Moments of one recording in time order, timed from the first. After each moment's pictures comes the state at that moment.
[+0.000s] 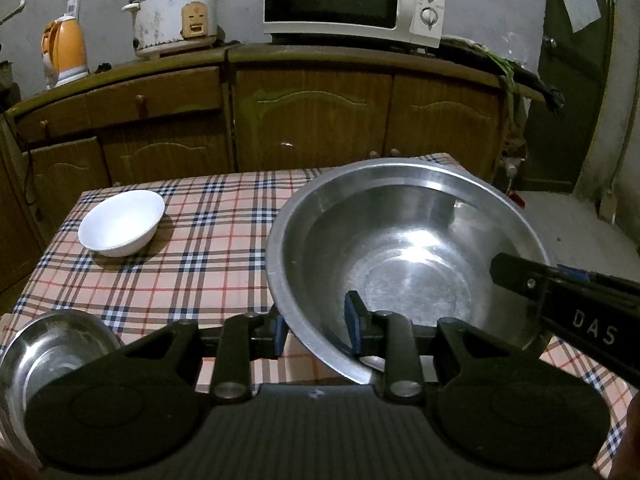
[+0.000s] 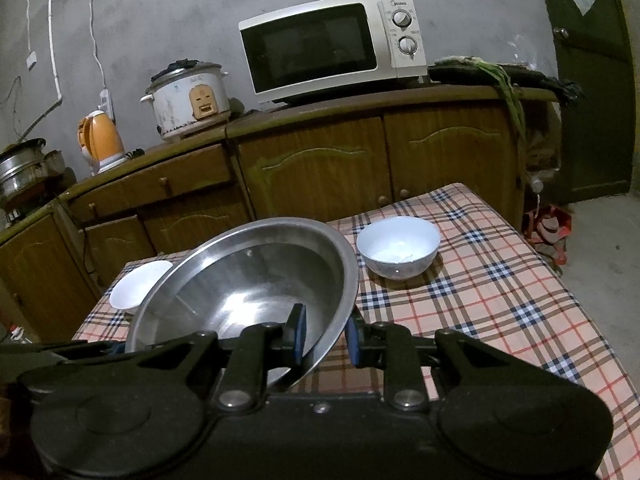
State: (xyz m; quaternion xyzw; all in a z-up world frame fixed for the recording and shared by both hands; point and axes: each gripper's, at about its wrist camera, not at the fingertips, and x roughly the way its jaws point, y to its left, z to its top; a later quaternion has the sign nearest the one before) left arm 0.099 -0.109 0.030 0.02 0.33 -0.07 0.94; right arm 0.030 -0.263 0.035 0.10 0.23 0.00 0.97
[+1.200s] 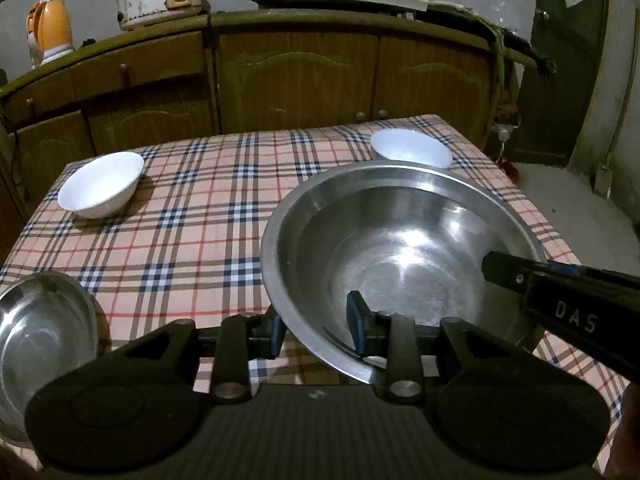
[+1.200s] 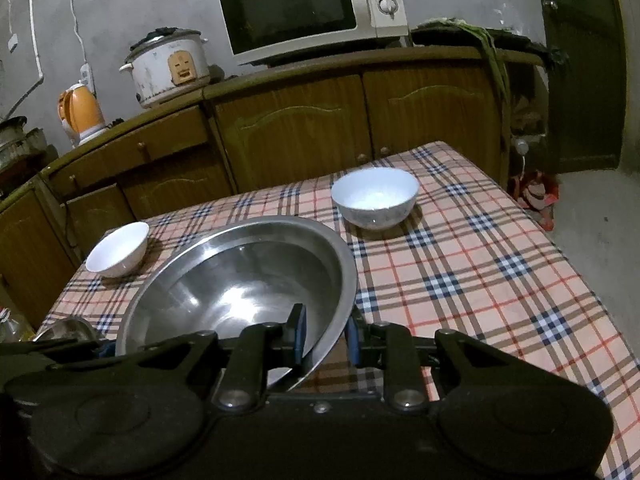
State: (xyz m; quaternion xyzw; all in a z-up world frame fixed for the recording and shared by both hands) left arm 0.093 -0.120 -0.005 0.03 0.36 -0.08 0.93; right arm 0.026 -0.274 -0.004 0.10 0.28 -0.01 0.96
